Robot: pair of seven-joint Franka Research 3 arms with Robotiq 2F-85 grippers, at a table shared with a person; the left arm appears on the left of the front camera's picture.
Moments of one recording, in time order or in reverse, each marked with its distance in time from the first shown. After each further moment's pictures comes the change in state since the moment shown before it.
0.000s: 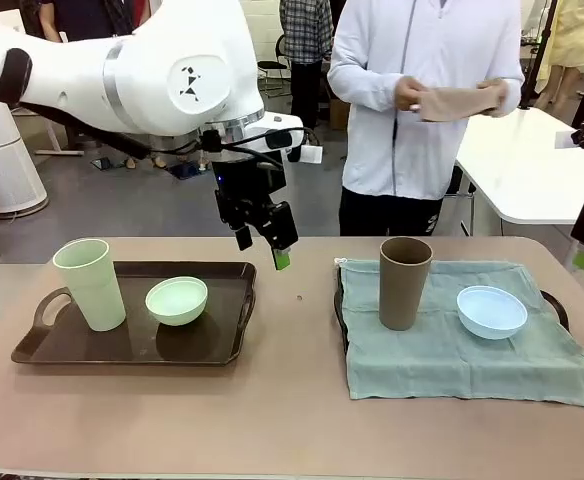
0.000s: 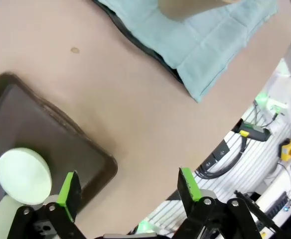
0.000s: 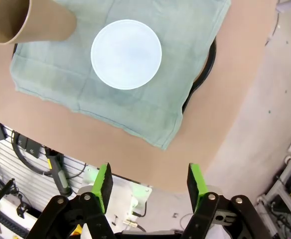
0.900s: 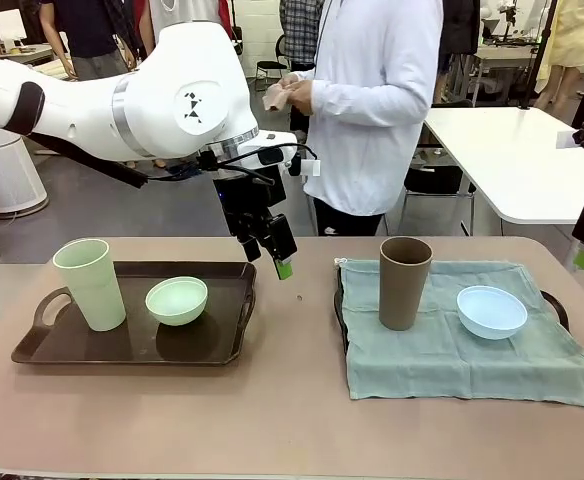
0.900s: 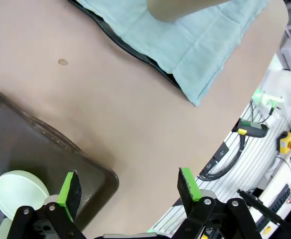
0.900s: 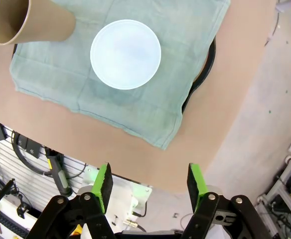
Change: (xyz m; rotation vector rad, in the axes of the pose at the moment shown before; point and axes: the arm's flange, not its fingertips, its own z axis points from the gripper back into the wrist) left arm 0.002 0.016 -0.022 -0.066 -0.024 -0.057; right arm 0.000 -0.001 0.000 0.001 -0.001 -0.002
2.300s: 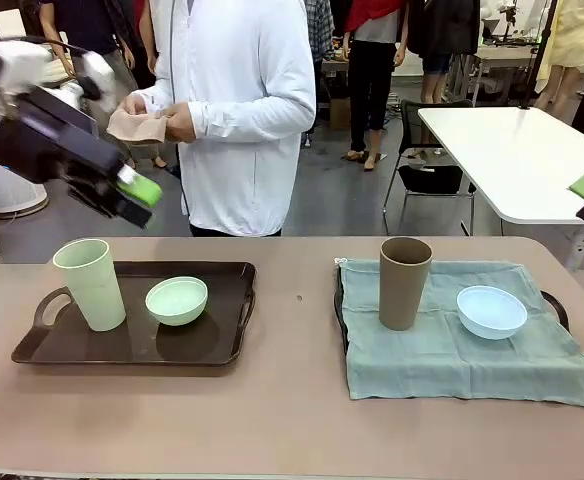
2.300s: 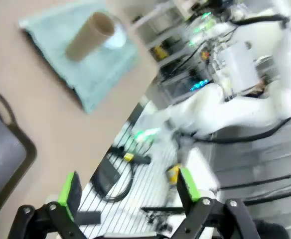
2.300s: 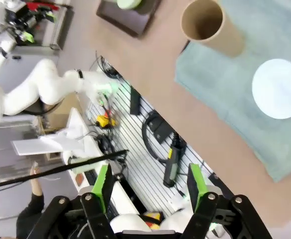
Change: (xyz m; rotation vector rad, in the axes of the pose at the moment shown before) left arm -0.225 0.044 0.134 -0.568 -0.561 0.175; right arm -0.014 -0.011 0.058 0.762 -0.099 0.156
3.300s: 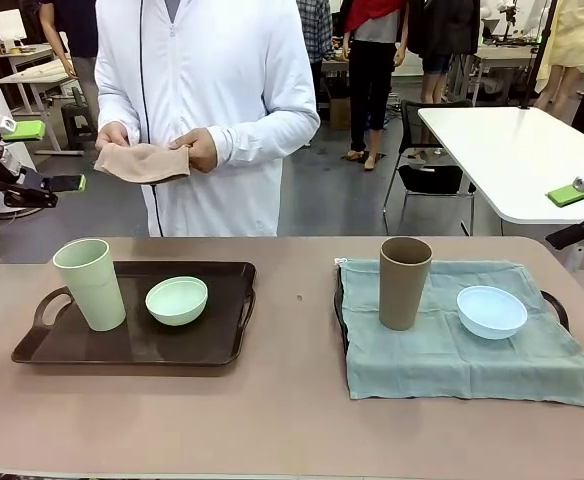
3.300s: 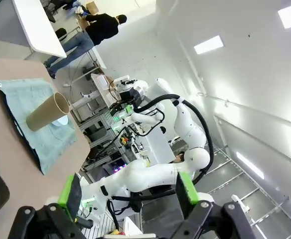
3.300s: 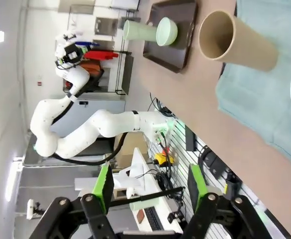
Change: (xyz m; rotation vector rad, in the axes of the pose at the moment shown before) left arm -0.057 0.085 0.084 -0.384 -0.433 0.144; right arm -0.029 -0.059 -0.043 0.337 -0.197 -0.202
